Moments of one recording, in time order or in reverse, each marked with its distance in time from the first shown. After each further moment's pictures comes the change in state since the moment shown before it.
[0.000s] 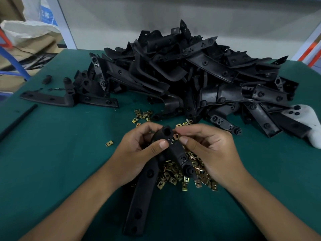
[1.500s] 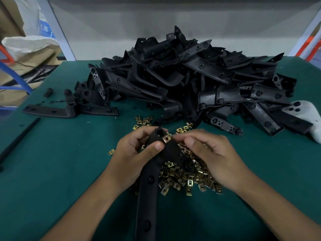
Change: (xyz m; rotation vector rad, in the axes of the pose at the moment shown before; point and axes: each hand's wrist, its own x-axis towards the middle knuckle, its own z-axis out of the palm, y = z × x) left_hand 0.000 0.009 -0.003 0.021 0.120 0.022; right_hand -0.002 0.007 -0.013 -0.308 -0.108 -0.034
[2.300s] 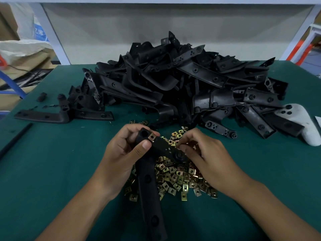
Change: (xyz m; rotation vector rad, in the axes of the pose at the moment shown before) left_hand 0.003 0.002 -0.006 -0.138 0.049 -0.029; right_hand 0.002 0.009 -0.006 -0.419 0.012 0.050
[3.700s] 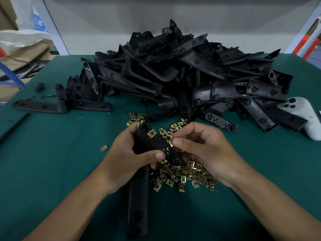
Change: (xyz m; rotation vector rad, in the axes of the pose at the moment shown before) left_hand -0.002 -0.010 0.006 0.100 -0.163 -0.011; right_hand 0.002 -0.028 -0.006 0.901 -0.107 0.235
